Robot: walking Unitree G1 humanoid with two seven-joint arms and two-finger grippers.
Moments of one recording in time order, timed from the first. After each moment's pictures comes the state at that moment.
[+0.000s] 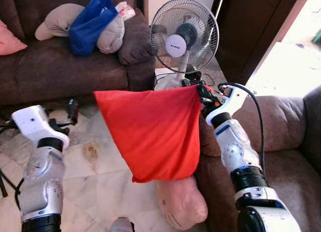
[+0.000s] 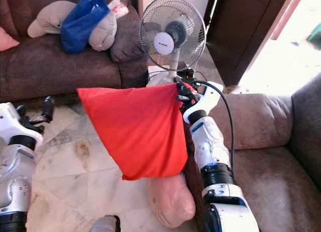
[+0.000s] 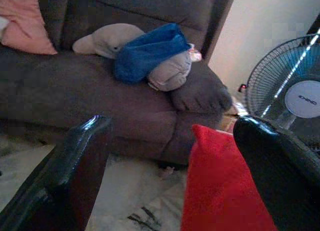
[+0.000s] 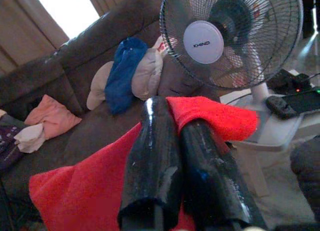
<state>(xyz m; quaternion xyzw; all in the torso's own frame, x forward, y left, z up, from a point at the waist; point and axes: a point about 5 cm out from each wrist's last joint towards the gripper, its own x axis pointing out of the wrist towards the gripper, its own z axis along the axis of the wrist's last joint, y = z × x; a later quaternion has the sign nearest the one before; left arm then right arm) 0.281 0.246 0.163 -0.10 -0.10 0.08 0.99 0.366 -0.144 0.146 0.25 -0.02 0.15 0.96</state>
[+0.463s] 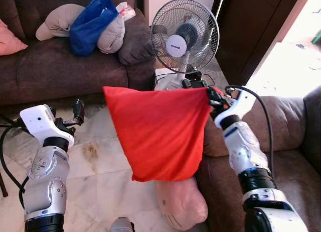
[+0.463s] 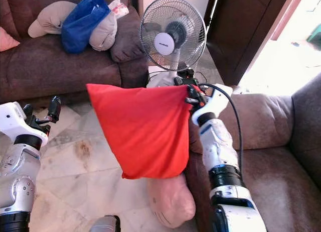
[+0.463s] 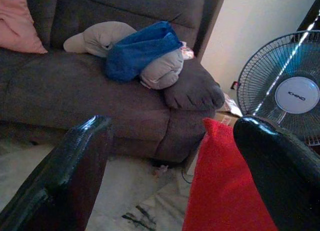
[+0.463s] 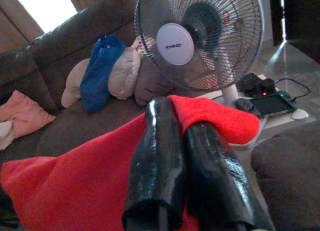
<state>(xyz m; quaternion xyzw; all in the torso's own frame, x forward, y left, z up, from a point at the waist) 0.283 0.239 0.163 -0.10 -0.10 0.06 0.99 0.363 -0.168 0.137 0.21 -0.01 0.10 0.97</state>
